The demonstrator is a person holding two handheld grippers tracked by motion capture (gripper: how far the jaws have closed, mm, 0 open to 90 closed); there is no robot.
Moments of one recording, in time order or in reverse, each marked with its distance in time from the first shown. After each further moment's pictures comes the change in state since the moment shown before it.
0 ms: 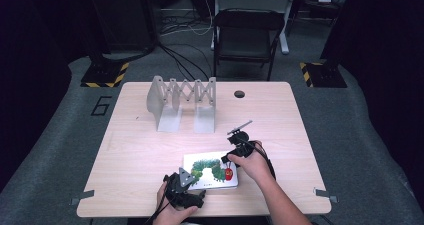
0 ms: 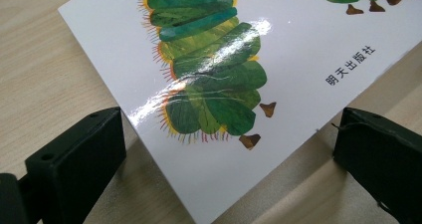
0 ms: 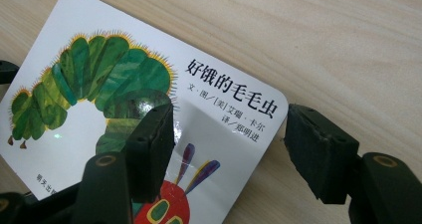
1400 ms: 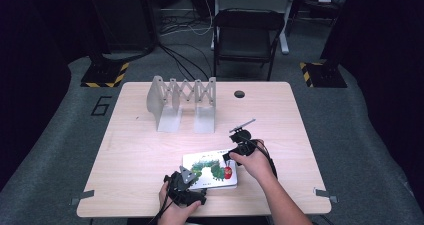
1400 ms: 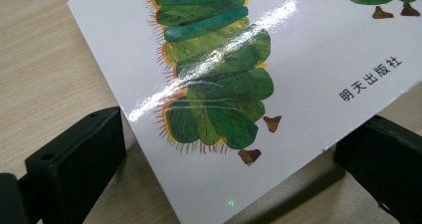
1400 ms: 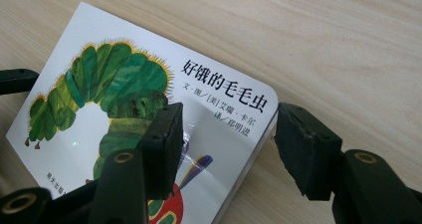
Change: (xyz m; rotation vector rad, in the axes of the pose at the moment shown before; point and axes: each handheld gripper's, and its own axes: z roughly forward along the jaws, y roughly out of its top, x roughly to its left) left arm -0.004 0.006 0.002 0.025 0.048 -0.052; right arm -0.001 0.000 -0.010 -0.027 0.017 0.023
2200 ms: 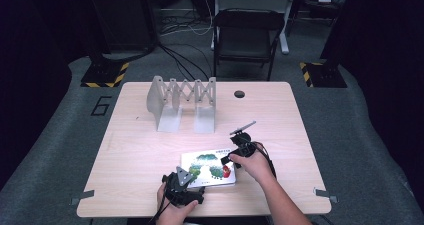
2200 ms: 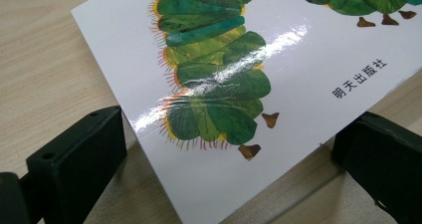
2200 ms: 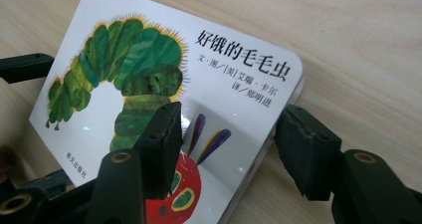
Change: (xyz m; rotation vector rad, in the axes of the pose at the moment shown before) left arm 0.005 -0.007 0.002 -0.076 0.001 -0.030; right arm -0.010 -0.006 0.016 0.051 0.131 0.038
